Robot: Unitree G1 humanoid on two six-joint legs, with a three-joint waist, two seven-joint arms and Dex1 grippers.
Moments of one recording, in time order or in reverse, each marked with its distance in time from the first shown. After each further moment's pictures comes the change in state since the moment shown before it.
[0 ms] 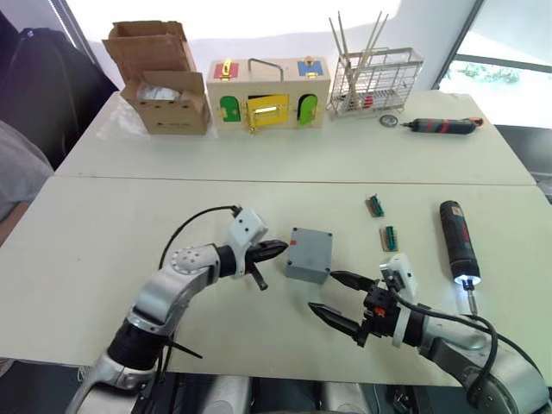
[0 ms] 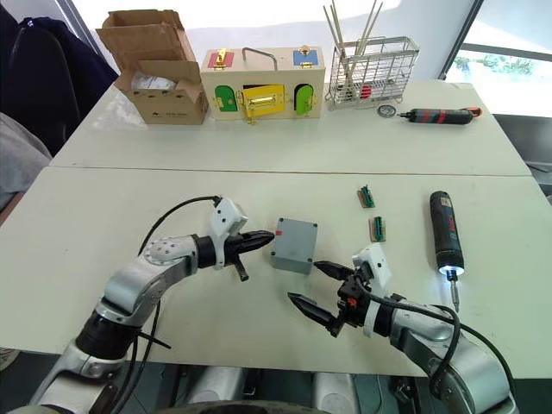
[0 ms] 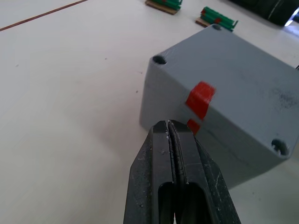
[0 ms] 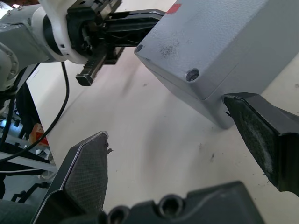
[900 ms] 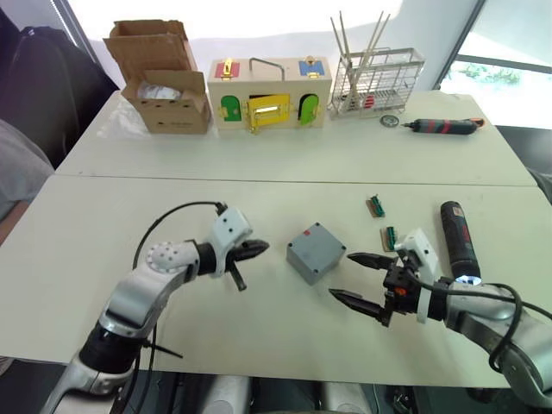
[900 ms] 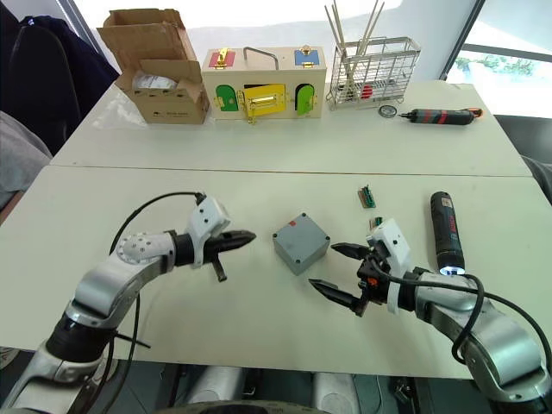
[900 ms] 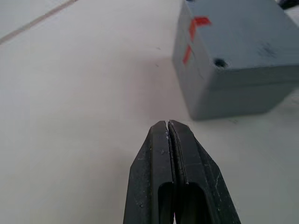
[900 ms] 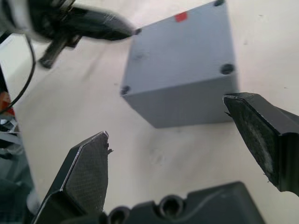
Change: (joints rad) left arm 0.079 0.136 0.064 -0.165 0.003 0.113 -0.077; right arm -0.141 -0.180 -0.082 0.097 -0.023 0.002 0.124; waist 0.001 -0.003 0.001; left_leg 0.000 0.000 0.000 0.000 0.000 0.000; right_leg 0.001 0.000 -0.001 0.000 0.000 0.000
